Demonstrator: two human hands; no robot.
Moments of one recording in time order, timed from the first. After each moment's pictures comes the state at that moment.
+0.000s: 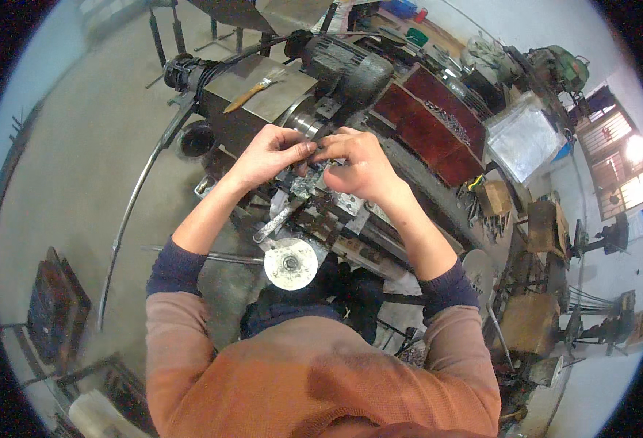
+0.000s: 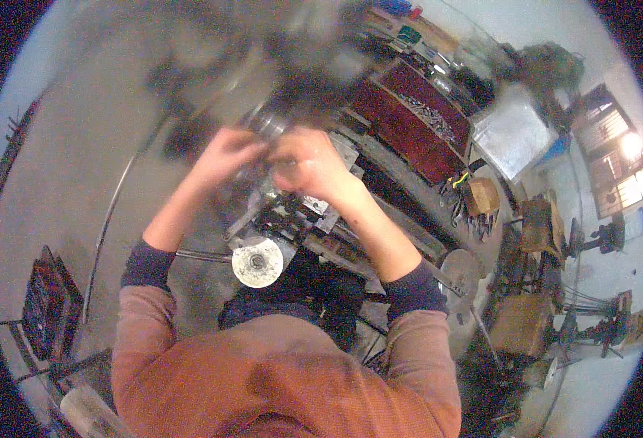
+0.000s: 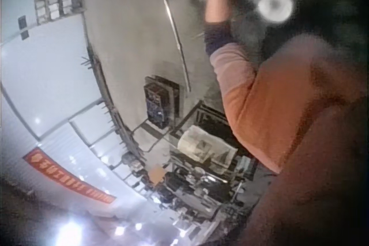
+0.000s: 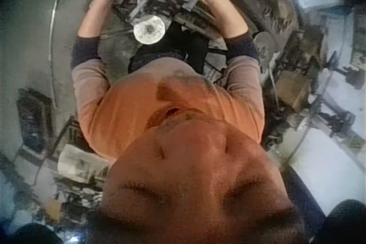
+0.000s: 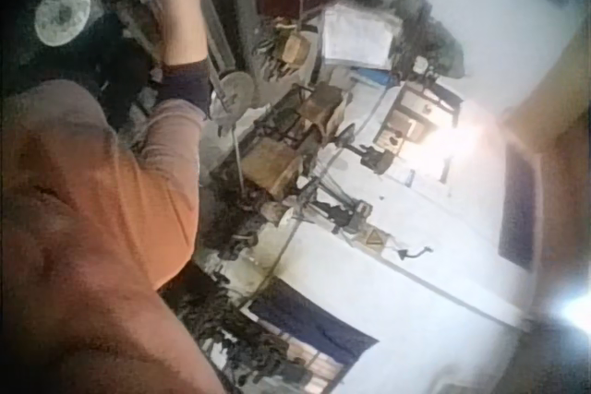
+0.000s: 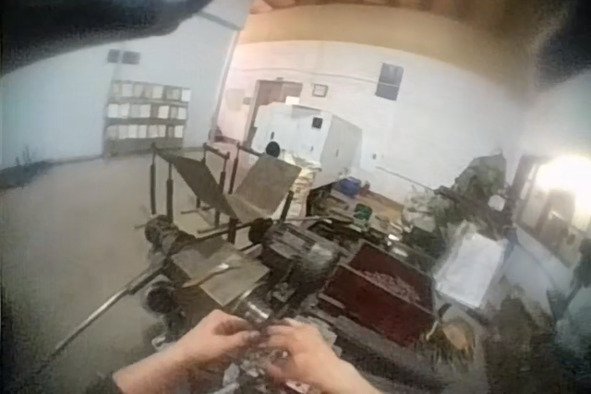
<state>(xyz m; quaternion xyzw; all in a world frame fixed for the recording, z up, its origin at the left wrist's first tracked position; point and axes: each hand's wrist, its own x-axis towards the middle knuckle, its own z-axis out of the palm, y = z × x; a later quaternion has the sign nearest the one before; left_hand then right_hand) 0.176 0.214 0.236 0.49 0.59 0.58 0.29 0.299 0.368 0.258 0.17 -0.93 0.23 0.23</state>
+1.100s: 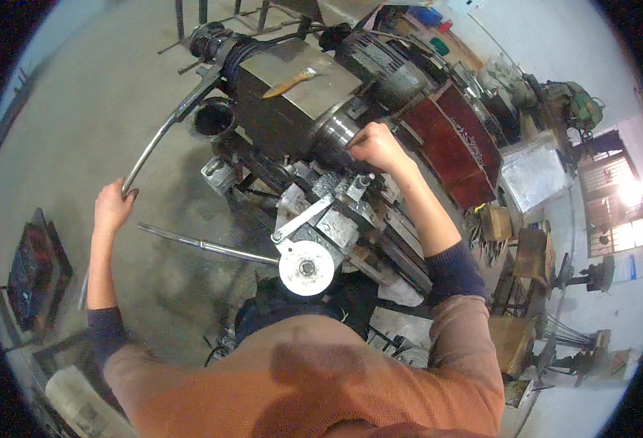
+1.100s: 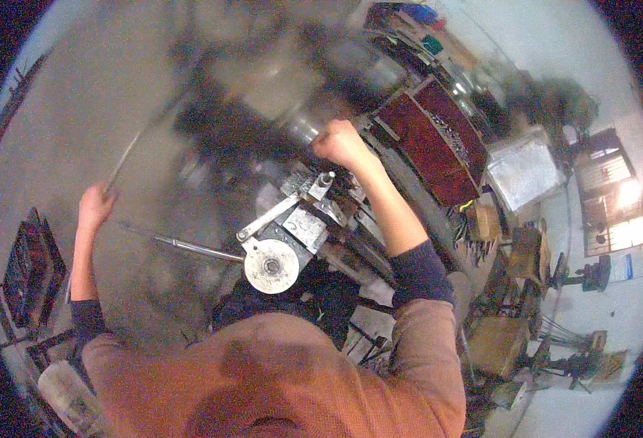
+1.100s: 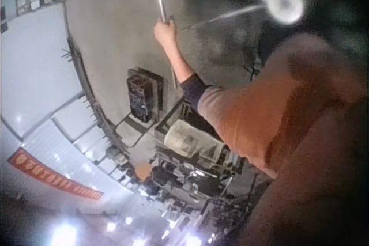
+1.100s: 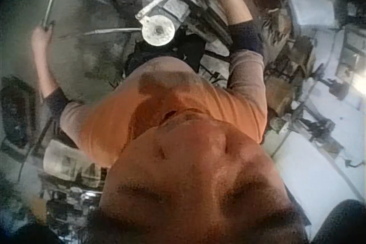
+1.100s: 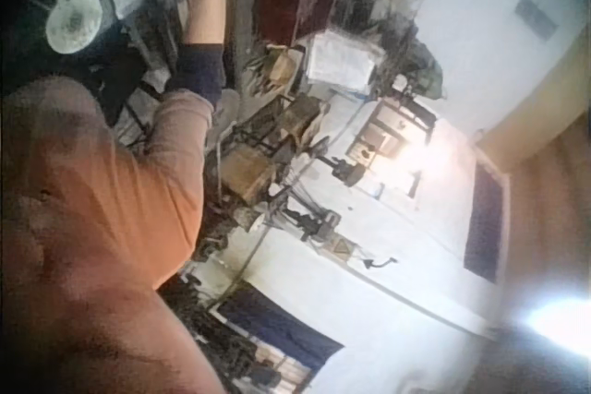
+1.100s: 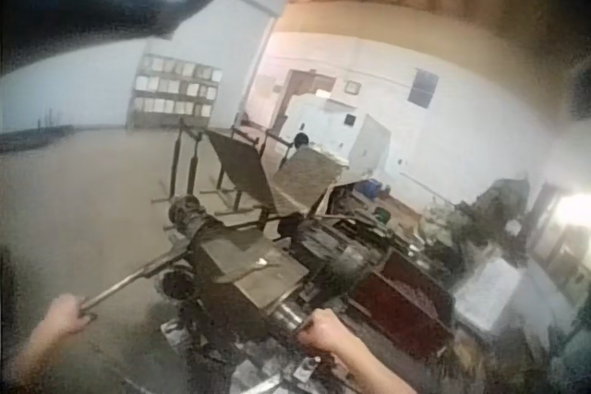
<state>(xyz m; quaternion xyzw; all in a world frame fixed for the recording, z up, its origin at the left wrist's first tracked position) 0.071 -0.069 0.141 0.15 0.98 0.09 0.00 0.217 0.431 0.184 0.04 -0.98 0.18 0.11</state>
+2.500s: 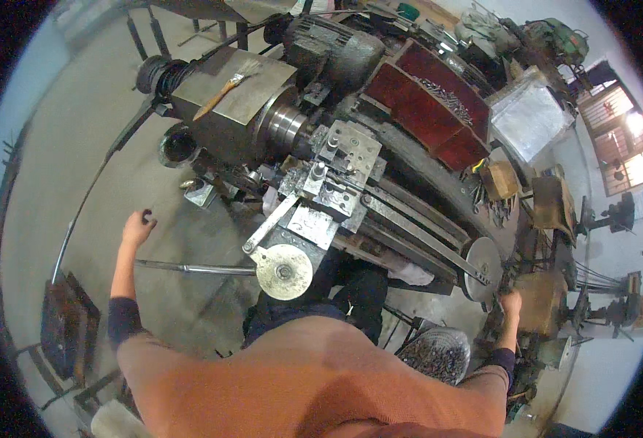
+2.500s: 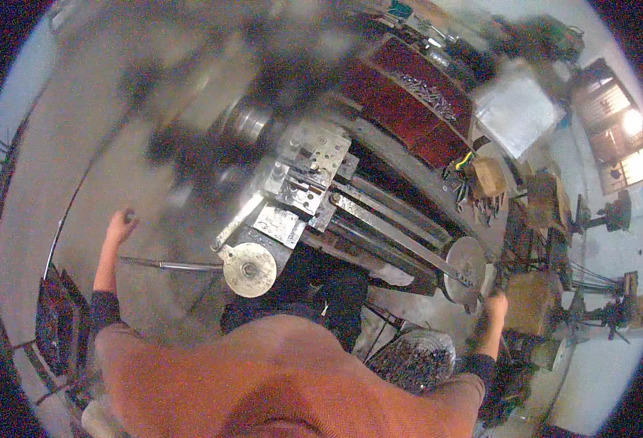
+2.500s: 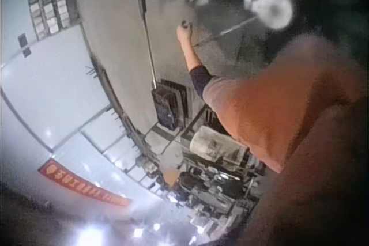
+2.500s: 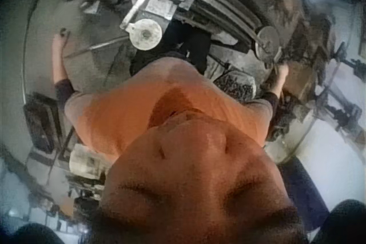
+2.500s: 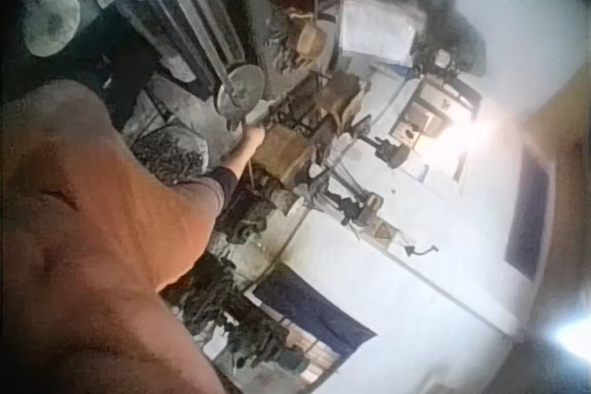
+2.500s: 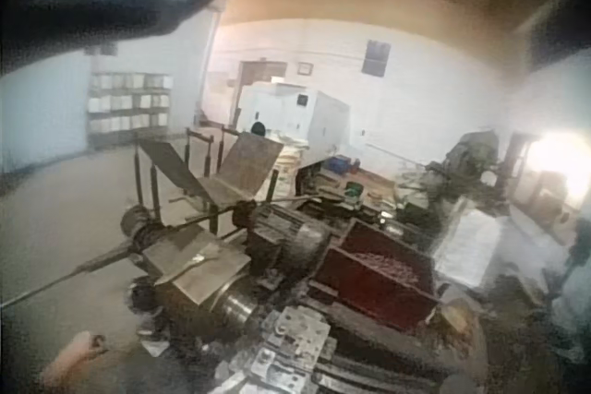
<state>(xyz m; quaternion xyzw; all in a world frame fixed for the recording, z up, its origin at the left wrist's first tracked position) 0.034 -0.041 0.062 0.24 0.96 0.11 0.08 0.858 0.585 0.070 -0.66 -0.75 -0.05 -0.04</state>
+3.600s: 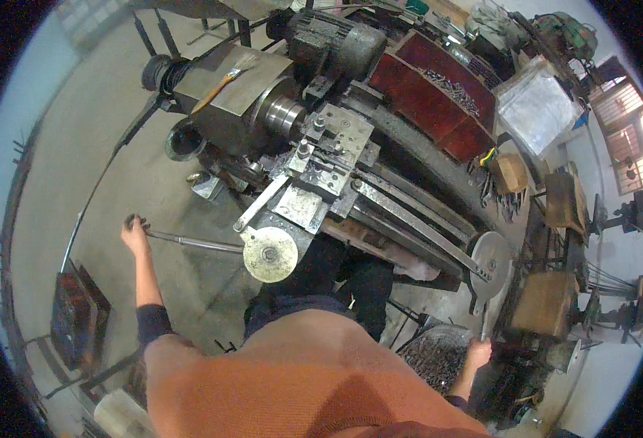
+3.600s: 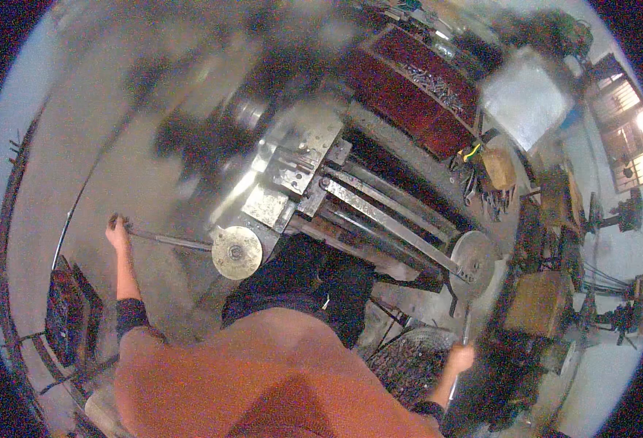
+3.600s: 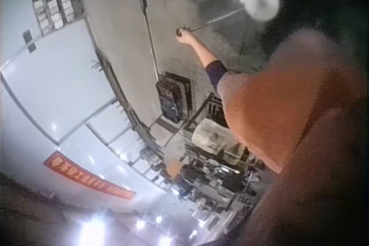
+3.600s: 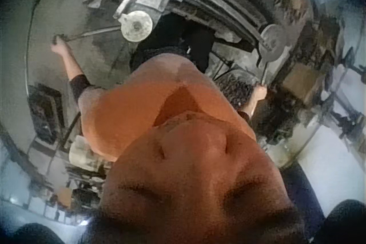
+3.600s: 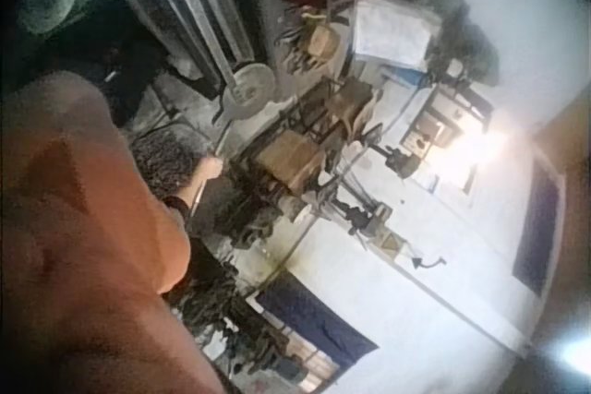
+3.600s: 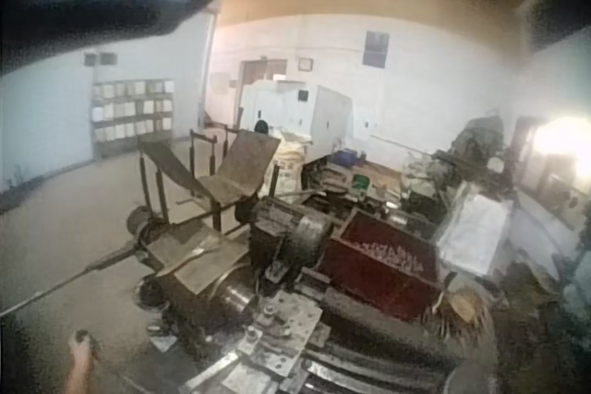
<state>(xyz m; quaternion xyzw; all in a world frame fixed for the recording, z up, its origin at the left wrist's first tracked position) 0.078 -0.050 0.006 -0.05 0.75 0.65 -0.15 0.887 0.397 0.038 -0.78 -0.62 -0.14 0.01</state>
